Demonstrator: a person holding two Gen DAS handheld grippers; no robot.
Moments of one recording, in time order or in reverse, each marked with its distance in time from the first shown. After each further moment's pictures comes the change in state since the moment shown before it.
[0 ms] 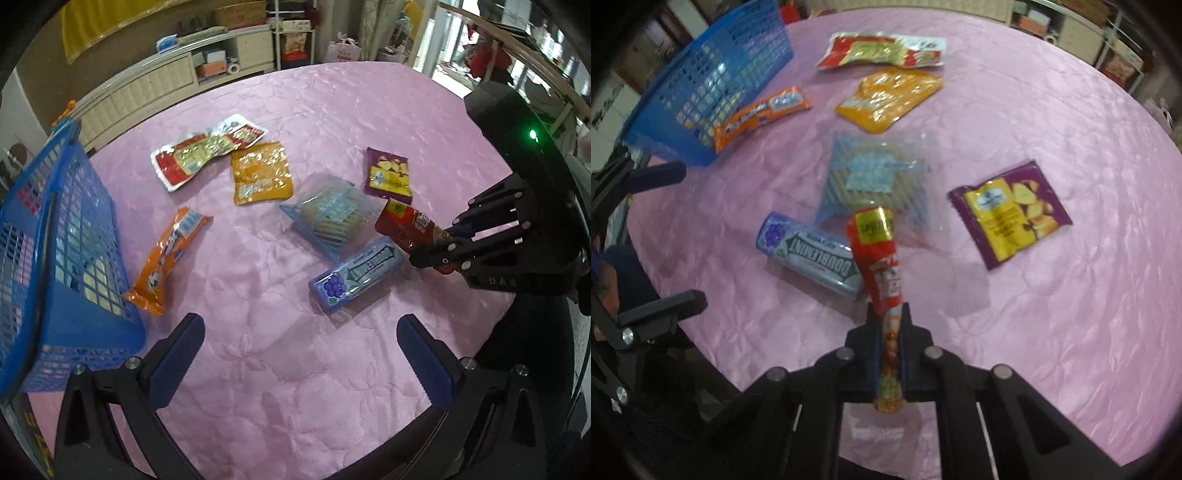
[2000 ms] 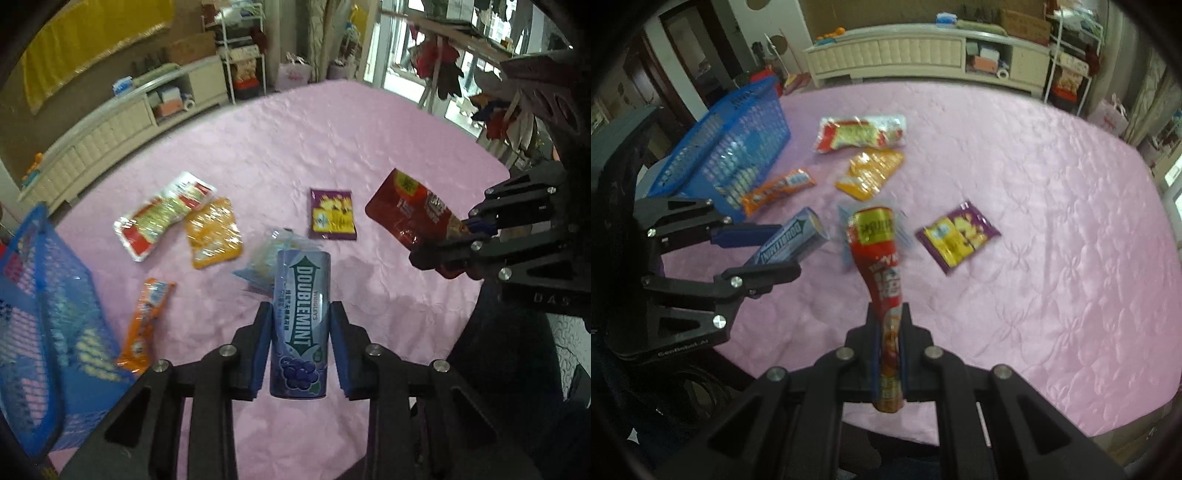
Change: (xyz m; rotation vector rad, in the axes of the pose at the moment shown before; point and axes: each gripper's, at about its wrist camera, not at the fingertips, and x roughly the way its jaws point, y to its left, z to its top) left arm -0.035 -0.031 0.017 0.146 -0.099 -0.076; right arm -0.096 0.017 -0.031 0.080 -0.256 -0.063
